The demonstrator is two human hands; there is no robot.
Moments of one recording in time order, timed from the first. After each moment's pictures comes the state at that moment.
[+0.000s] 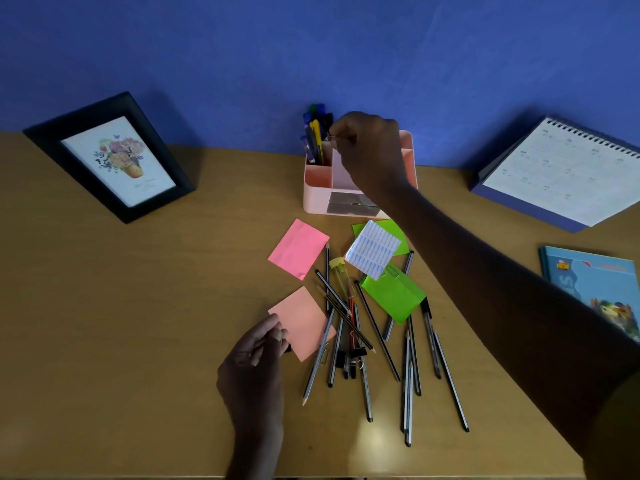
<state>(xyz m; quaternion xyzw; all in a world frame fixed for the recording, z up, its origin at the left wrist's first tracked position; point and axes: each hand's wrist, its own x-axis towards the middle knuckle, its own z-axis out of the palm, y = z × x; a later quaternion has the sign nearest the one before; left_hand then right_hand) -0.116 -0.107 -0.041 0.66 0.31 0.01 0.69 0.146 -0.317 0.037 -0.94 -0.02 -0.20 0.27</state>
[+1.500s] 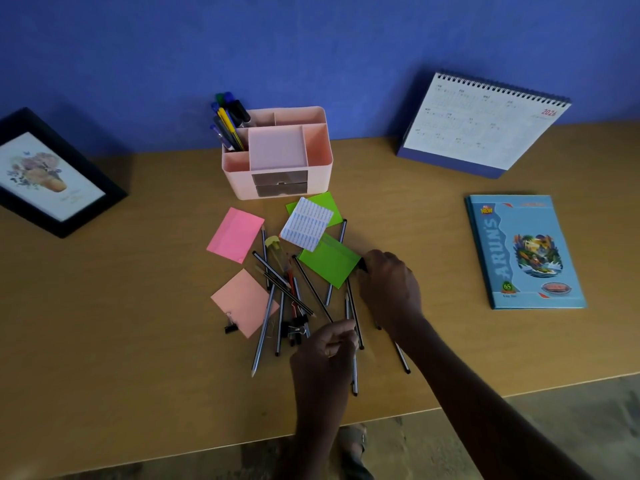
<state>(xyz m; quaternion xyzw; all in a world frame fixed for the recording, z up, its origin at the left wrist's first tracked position) -0.194 -0.236 -0.035 0.76 0.11 -0.19 0.61 -0.120 -0.398 -0.045 -0.95 0.24 0.03 0.22</state>
